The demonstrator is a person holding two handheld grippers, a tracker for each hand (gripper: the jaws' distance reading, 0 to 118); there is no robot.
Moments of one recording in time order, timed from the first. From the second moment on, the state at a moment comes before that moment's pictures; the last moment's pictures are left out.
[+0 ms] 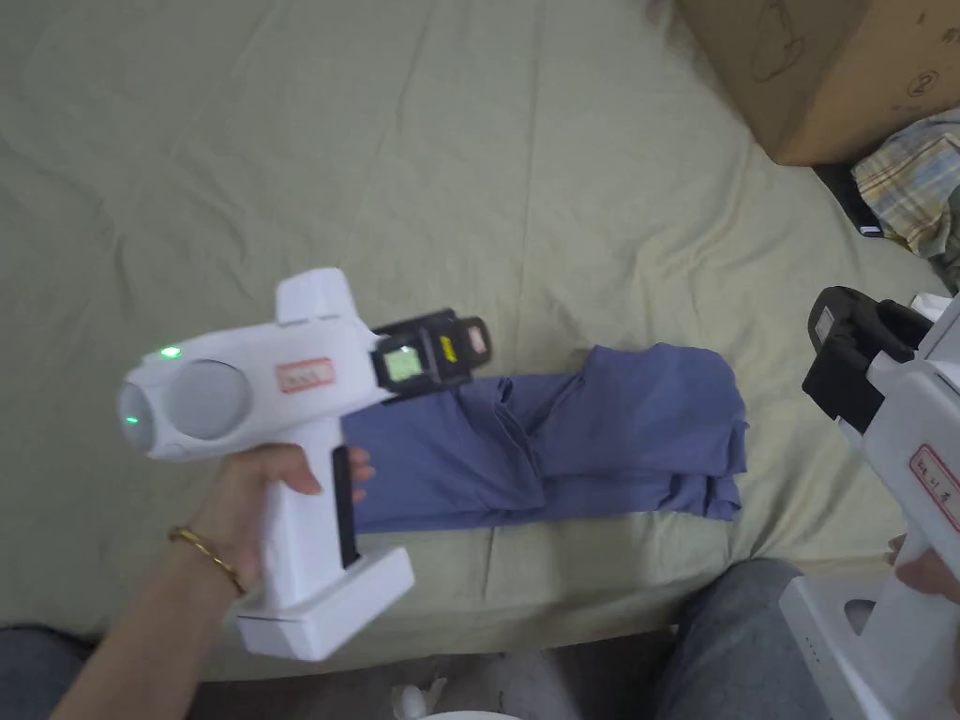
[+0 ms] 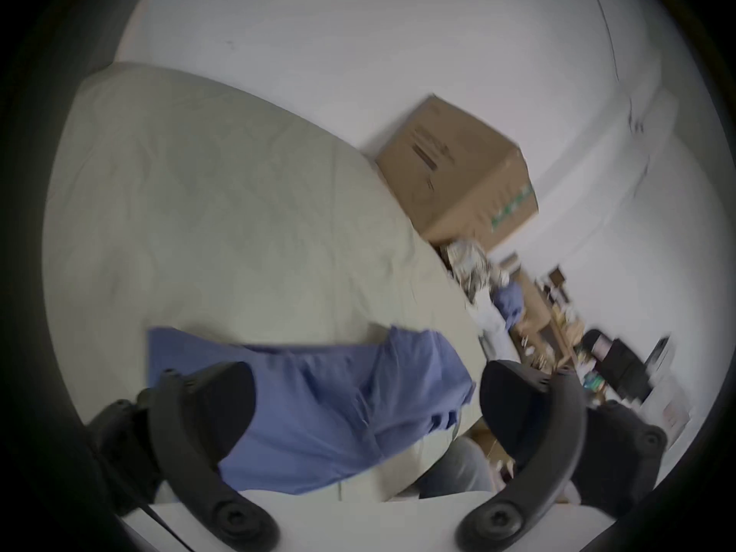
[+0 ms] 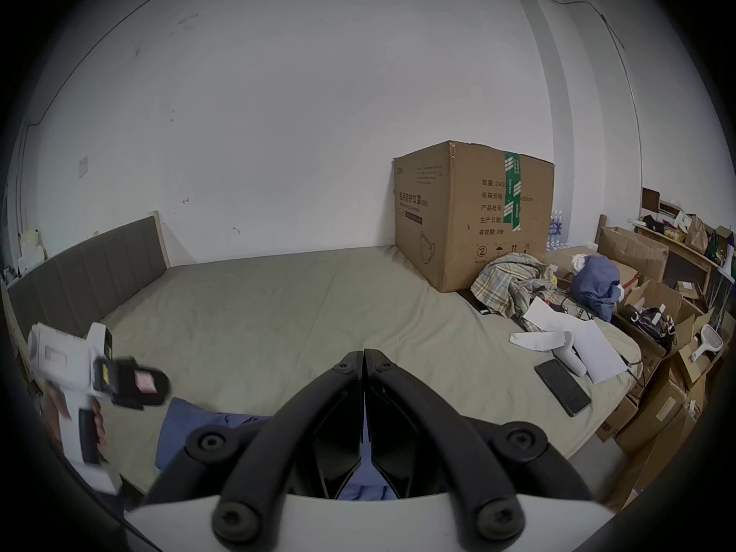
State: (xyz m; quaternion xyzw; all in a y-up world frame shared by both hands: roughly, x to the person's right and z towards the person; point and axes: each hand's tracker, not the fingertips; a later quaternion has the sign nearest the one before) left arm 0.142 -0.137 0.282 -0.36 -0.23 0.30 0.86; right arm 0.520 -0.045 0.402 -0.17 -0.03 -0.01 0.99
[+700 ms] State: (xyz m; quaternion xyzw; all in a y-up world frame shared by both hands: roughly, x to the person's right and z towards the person) left arm 0.065 -0.241 0.276 -0.49 -0.21 0.40 0.75; right arm 0.499 -0.047 0.389 -0.19 -0.01 0.01 0.98
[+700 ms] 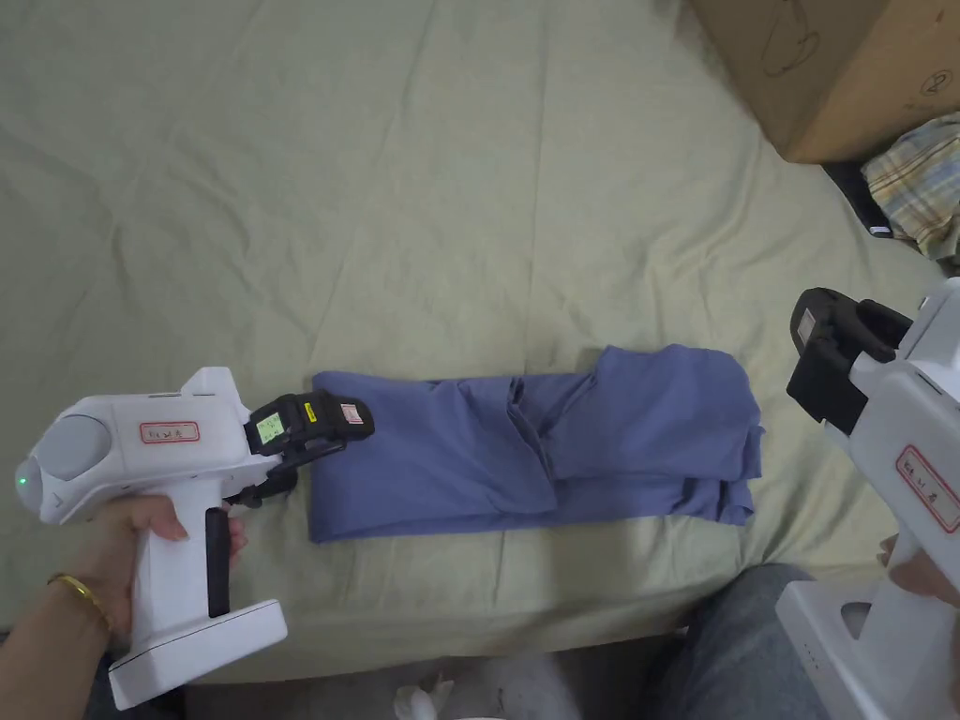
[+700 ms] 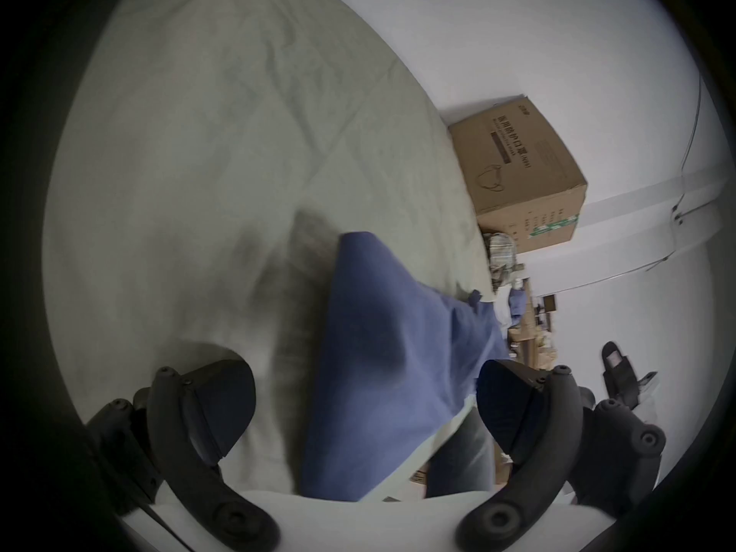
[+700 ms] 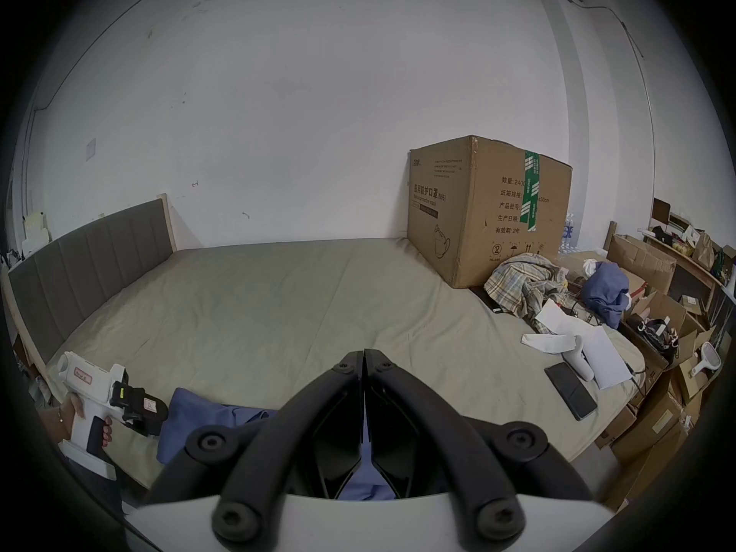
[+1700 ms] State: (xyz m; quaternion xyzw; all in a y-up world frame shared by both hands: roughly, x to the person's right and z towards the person) left arm 0.009 -0.093 0.311 -0.49 0.03 0.19 0.85; right arm 0.499 -0.051 0.389 -0.19 0.00 -0.01 0.98
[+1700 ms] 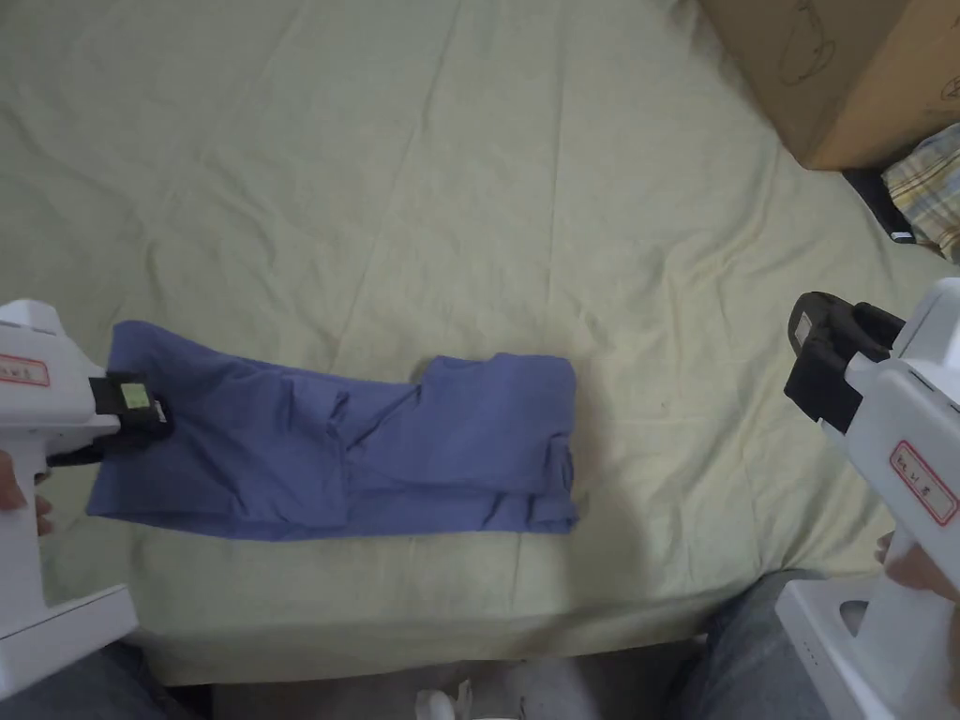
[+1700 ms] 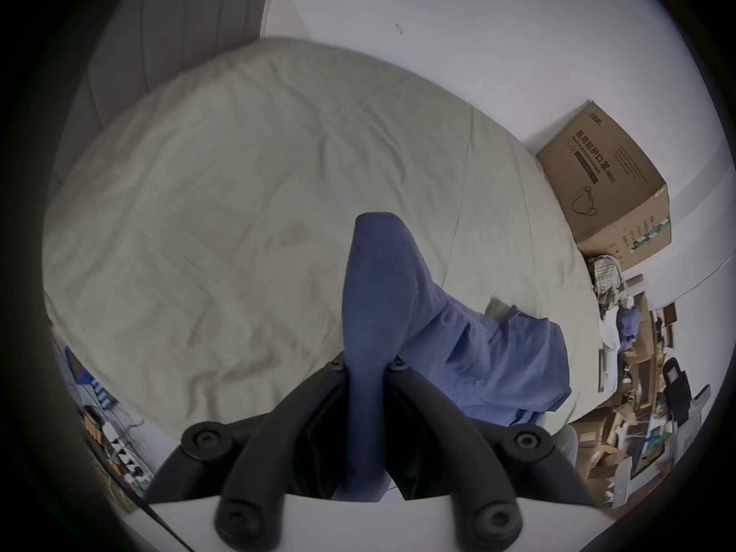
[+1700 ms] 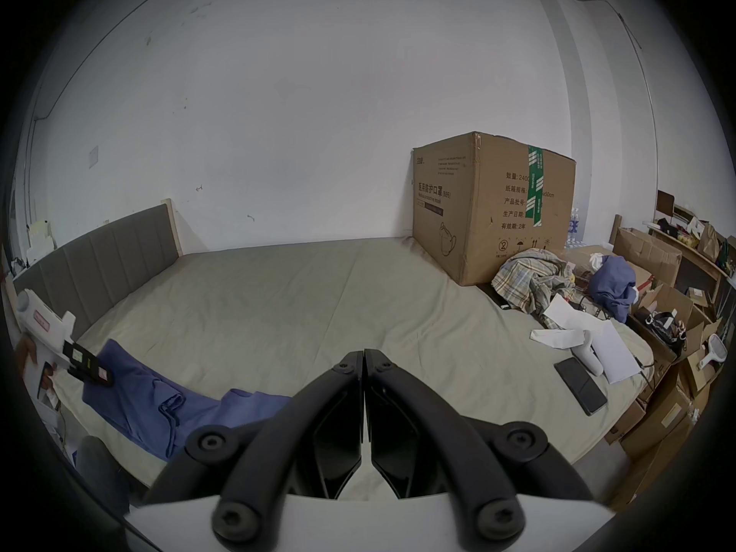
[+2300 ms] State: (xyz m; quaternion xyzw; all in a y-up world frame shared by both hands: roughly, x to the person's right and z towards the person) left arm 0.220 -0.101 0.269 -0.51 -0.15 0.11 0.84; right arm 0.524 -0.052 0.416 -0.18 -0.03 -0.03 0.98
